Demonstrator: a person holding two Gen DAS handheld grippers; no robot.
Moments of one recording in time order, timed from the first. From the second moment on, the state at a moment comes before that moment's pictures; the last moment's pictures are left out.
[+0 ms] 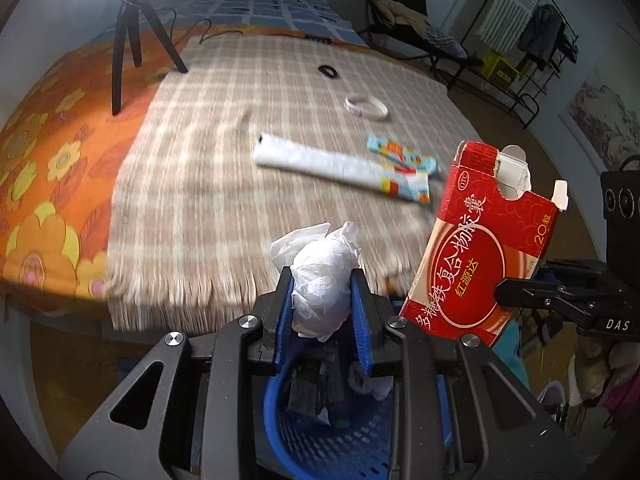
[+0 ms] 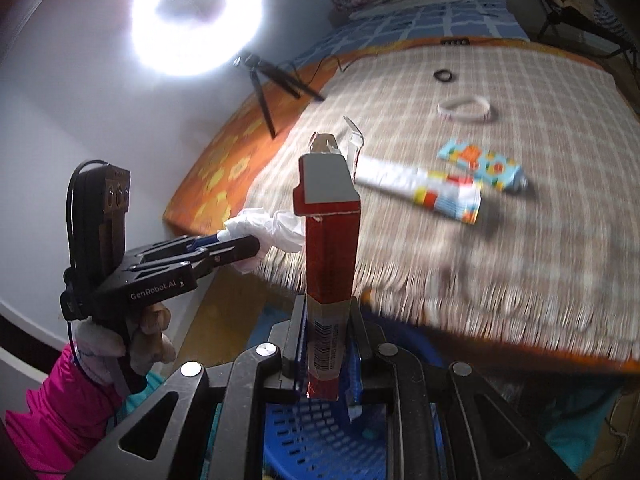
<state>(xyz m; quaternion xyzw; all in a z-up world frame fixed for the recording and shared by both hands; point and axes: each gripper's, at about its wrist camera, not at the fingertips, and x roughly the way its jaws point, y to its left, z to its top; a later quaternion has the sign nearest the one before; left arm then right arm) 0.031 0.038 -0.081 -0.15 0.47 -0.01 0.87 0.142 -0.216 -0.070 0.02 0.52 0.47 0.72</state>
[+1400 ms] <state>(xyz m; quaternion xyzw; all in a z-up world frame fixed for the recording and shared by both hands) -0.010 -0.038 -0.184 -0.09 0.60 -0.05 0.79 0.072 -0.233 -0.185 -0.07 0.62 0.40 0.67</state>
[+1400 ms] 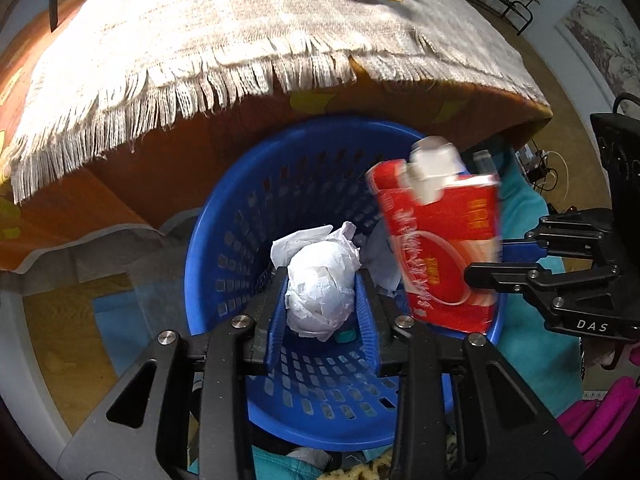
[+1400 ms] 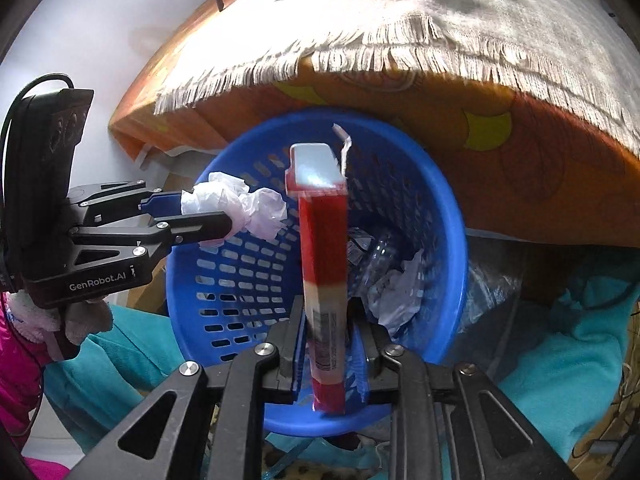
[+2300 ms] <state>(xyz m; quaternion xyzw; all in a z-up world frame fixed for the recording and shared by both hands) -0.003 -0.010 -0.168 -0.12 0.58 -0.03 0.80 0.071 -0.229 -0.160 -0.13 0.56 0.38 0.73</state>
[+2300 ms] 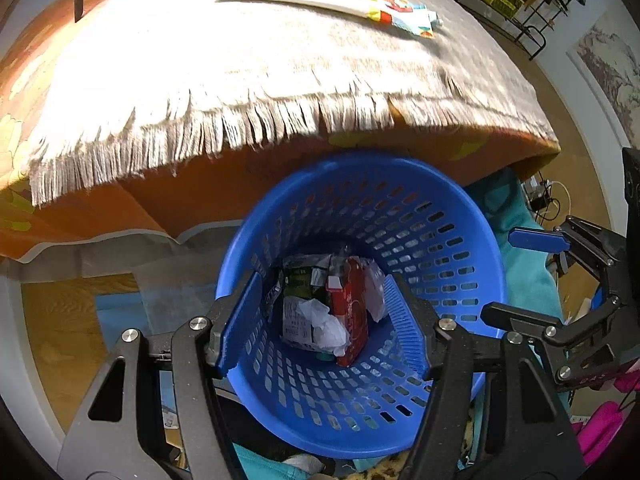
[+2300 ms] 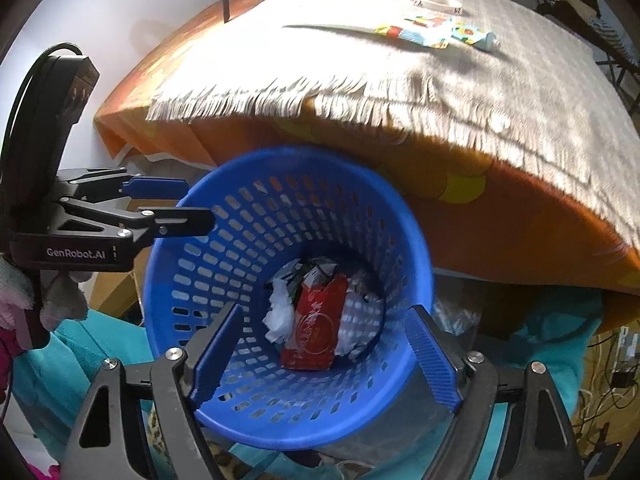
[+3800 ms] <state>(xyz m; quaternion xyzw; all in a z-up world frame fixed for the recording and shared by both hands) 0.177 0.045 -0.142 -0.31 0.52 0.04 0.79 0.232 -0.264 -0.088 -0.13 0.42 0.33 0.83</state>
